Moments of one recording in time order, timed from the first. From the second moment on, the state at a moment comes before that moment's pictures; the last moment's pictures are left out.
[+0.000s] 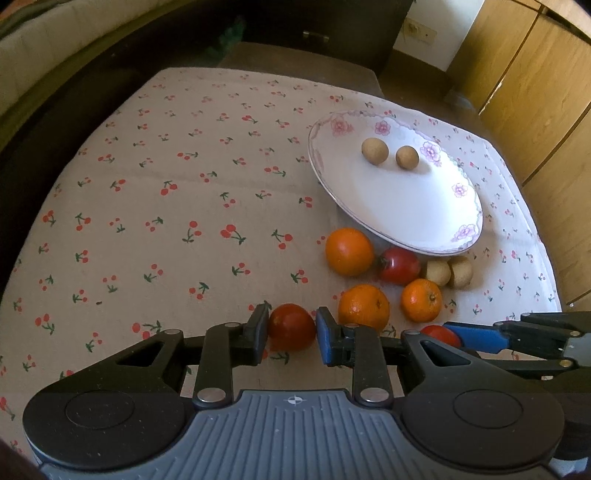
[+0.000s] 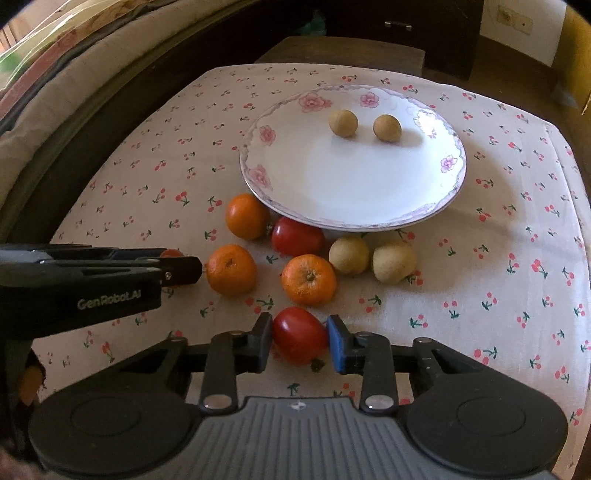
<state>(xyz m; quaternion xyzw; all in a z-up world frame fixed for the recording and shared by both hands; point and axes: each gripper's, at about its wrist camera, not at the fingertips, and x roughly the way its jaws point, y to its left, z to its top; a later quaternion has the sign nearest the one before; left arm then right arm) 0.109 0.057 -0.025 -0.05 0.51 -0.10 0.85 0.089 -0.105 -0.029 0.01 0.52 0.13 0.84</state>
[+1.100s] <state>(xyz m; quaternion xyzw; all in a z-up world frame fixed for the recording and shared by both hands) 0.055 0.028 -0.025 -0.01 0.51 -0.15 0.85 0.046 -0.125 -0.027 0.01 0.52 0.09 0.85</state>
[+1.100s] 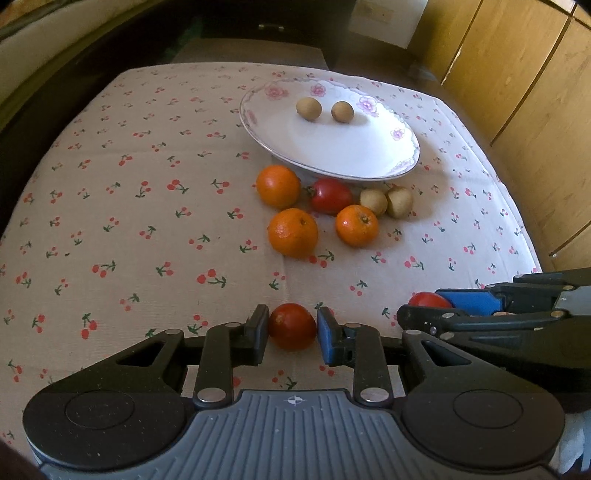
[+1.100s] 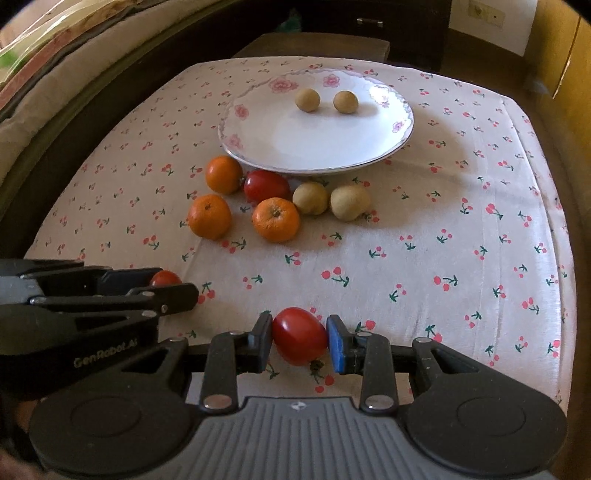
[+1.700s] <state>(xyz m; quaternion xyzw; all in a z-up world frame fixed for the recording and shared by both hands) 0.051 0.019 -0.026 0.01 0.51 -0.13 0.85 0.042 -0.128 -0.027 0.01 0.53 0.10 0.84</state>
